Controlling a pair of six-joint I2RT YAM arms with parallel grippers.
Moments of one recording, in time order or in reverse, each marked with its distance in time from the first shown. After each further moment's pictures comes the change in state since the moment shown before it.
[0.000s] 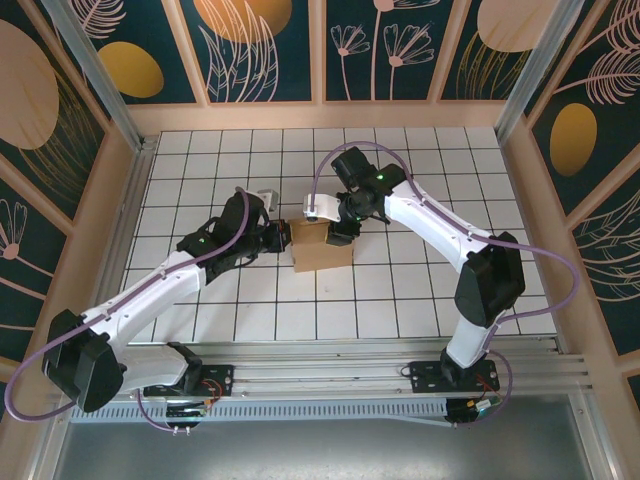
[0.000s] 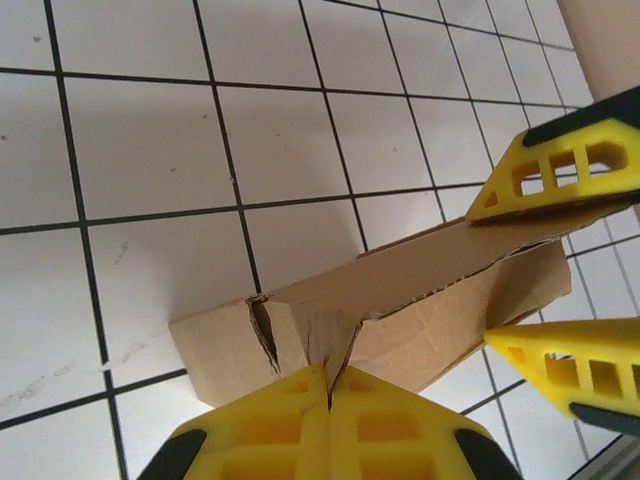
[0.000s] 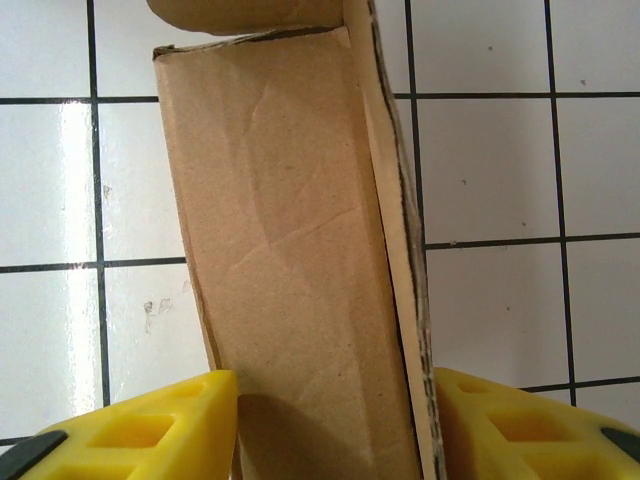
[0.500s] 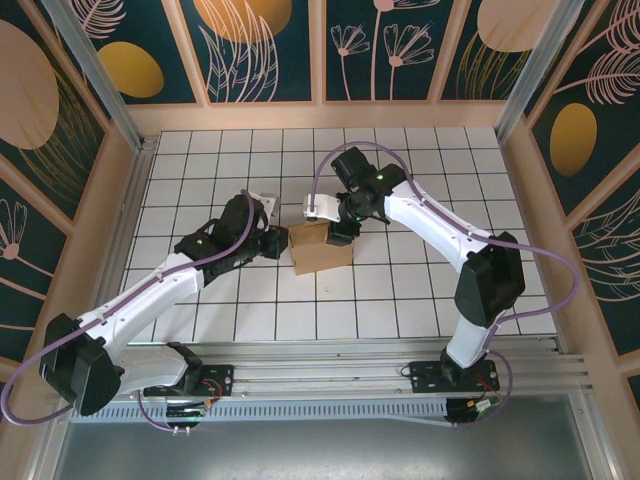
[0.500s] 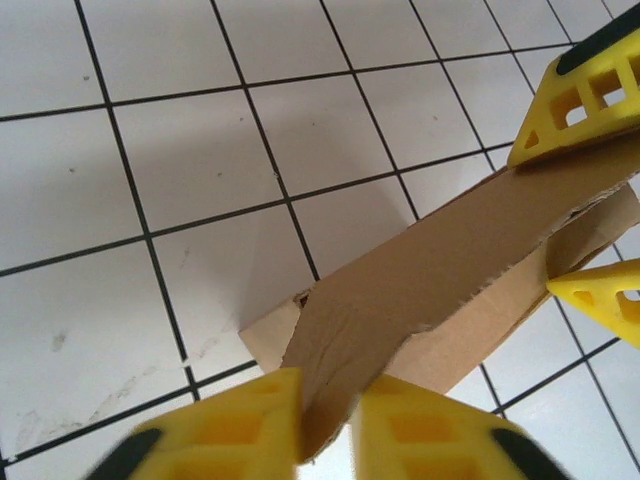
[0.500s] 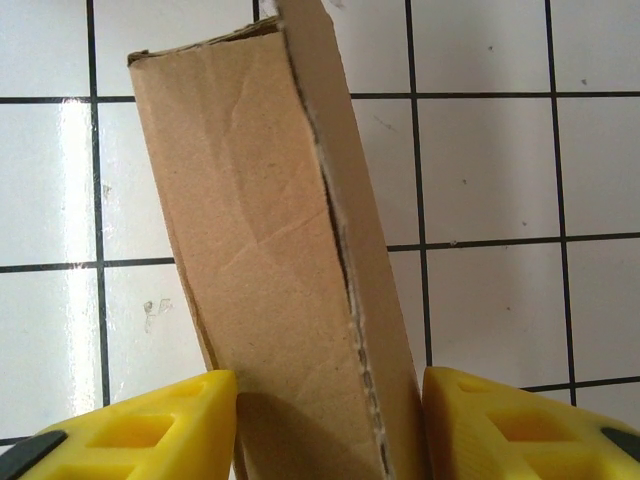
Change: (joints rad) left arm -0.005 -0.021 0.005 -0.076 -0.068 0.203; right arm 0.000 0.000 0.000 0.000 0.002 0.000
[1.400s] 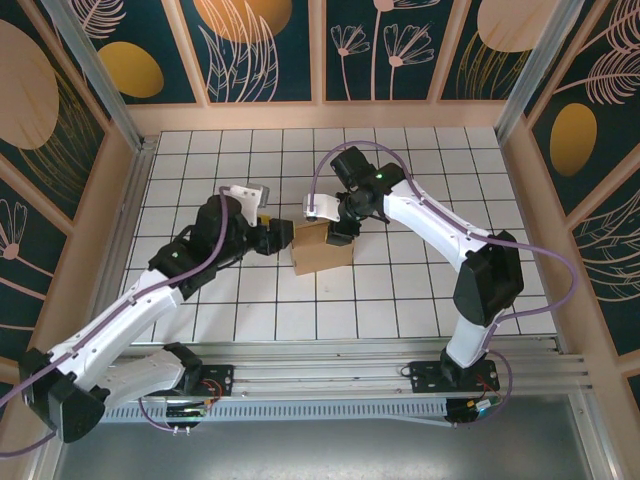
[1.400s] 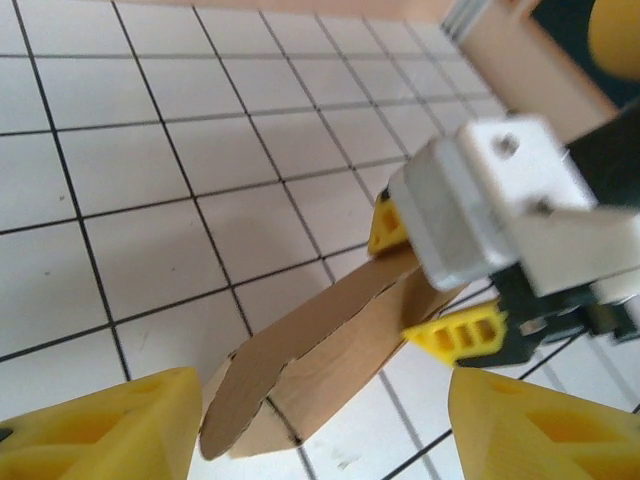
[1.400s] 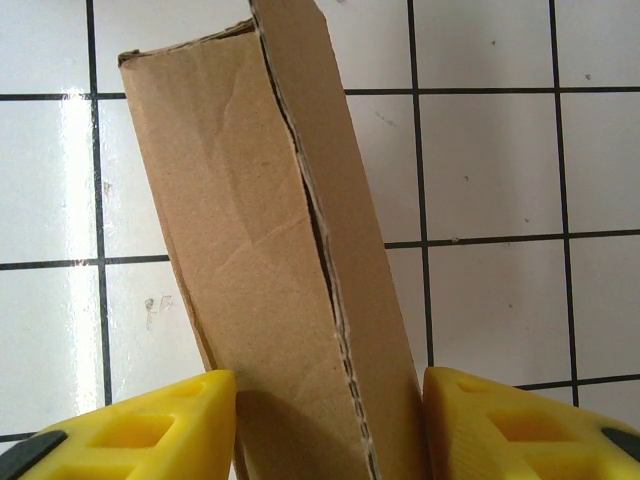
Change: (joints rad) left arm 0.000 -0.155 0.000 0.047 0.042 0.034; right arm 0.000 0.010 0.013 -0.016 0.006 0.000
